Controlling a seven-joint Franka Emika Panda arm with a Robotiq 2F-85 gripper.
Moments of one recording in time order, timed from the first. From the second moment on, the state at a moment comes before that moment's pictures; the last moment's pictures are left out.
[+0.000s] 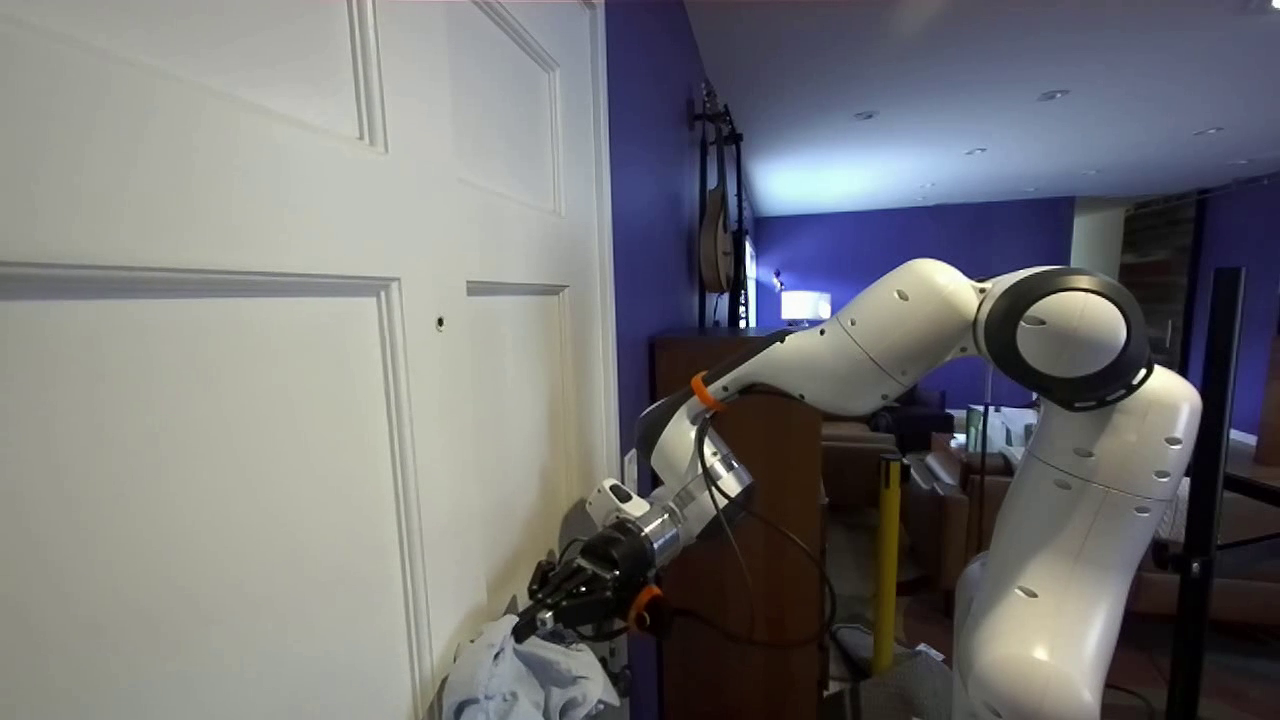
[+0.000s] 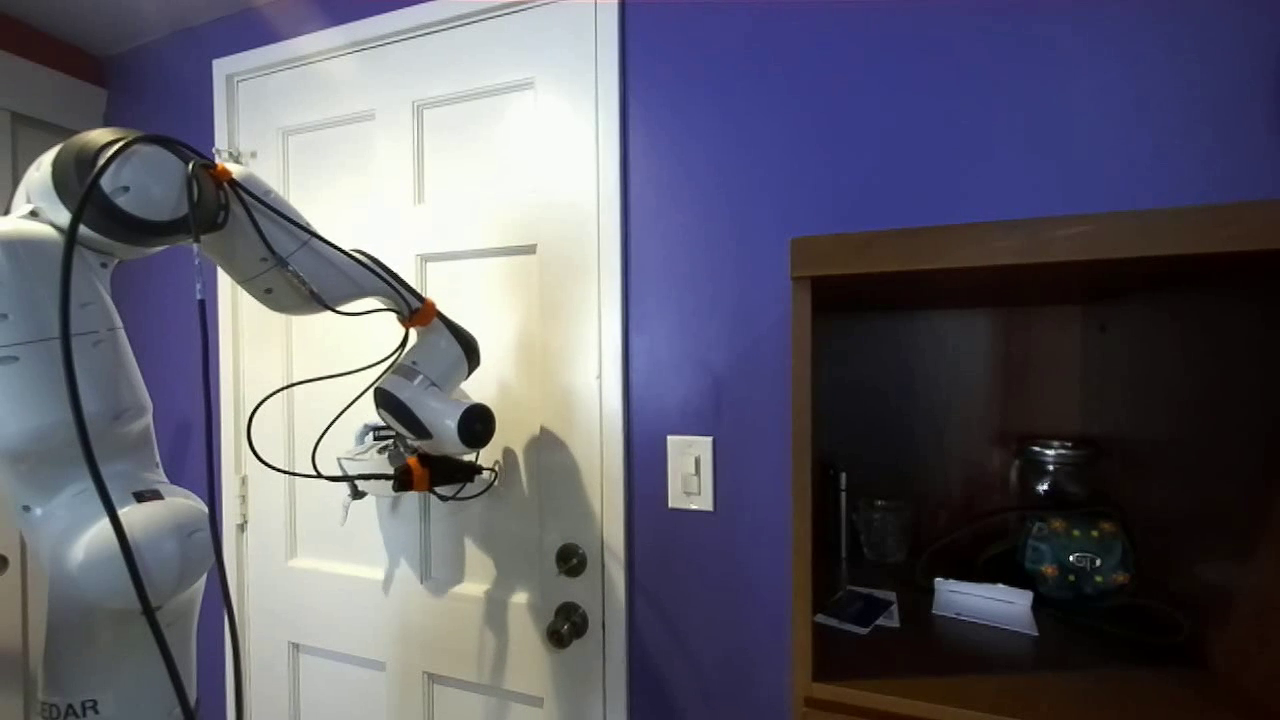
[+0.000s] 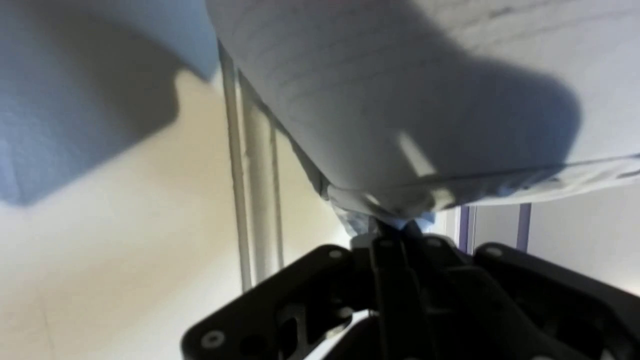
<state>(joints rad) -0.03 -0.26 0.06 -2.59 1.65 1.83 -2.29</state>
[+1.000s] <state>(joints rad) -0.07 -0.27 0.03 -2.62 1.64 2.14 -2.40</state>
